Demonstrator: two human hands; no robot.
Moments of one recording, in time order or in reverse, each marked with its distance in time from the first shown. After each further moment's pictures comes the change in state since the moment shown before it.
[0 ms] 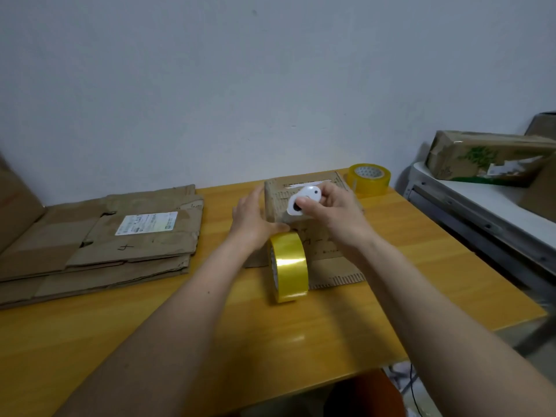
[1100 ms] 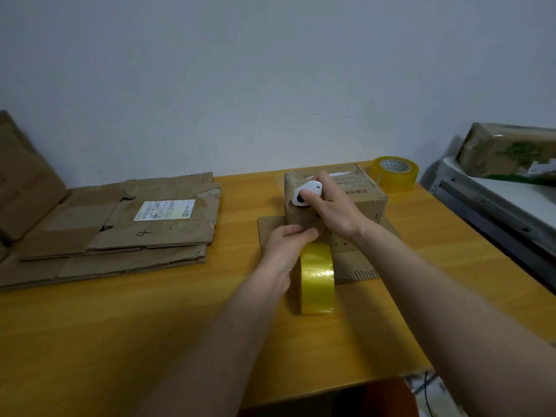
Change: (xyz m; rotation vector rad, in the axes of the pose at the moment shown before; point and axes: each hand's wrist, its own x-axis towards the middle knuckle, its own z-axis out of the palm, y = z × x) left_hand -0.041 -0.012 0.037 -0.702 -0.090 -0.439; right_hand 0.051 0.036 0.019 -0.439 -0.151 -0.110
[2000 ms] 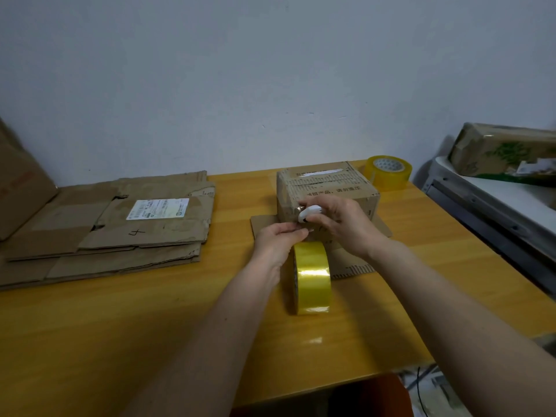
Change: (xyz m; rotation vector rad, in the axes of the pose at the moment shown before) left_hand 0.019 -0.008 -0.008 -0.018 -0.012 0.077; right_hand -0.031 0.016 -0.016 -0.132 -0.061 -0.116
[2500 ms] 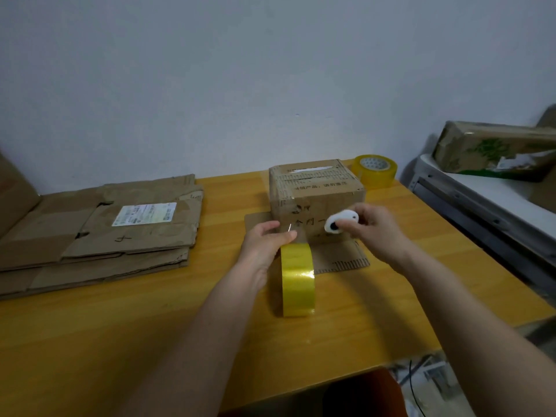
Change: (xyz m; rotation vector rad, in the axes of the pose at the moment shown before) left_hand 0.000 -0.001 -0.001 -0.035 -0.019 -0.025; right_hand -0.040 0.018 -0.040 0.056 0.124 0.308
